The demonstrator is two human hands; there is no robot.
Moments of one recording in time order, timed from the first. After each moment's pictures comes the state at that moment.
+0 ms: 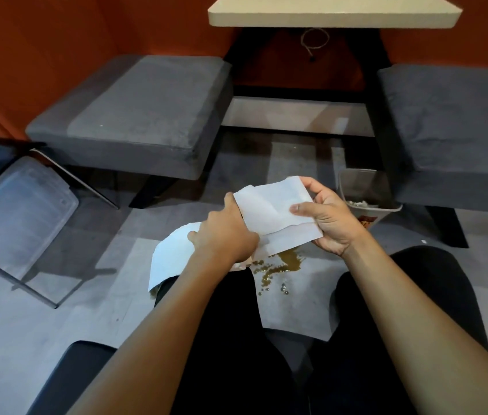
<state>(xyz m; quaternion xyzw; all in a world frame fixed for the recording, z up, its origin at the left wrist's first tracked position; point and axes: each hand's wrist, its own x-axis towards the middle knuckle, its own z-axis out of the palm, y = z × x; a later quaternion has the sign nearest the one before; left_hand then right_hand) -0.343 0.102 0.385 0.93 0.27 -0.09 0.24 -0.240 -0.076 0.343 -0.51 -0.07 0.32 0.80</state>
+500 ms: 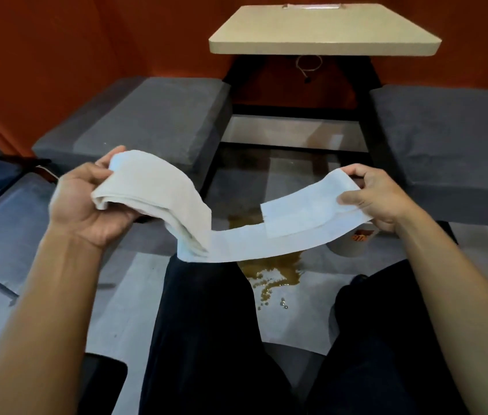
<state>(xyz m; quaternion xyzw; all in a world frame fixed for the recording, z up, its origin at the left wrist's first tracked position) -0.381 0.255 0.464 0.42 0.17 0.14 0.88 -0.185 -0.142 0.395 -0.80 -0.10 0.15 0.57</state>
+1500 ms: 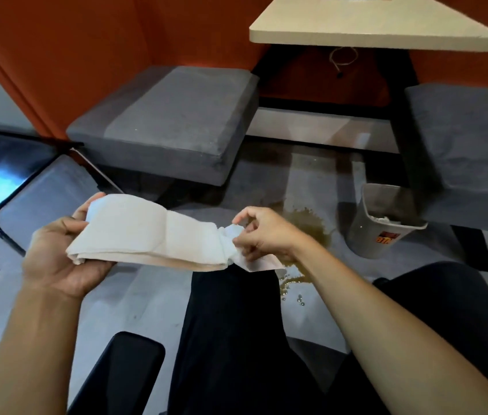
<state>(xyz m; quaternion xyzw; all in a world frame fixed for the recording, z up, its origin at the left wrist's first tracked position) -0.482 0.301 0.420 0.34 0.20 0.17 0.90 -0.290 0.060 0.352 -0.76 -0.18 0.38 0.49</state>
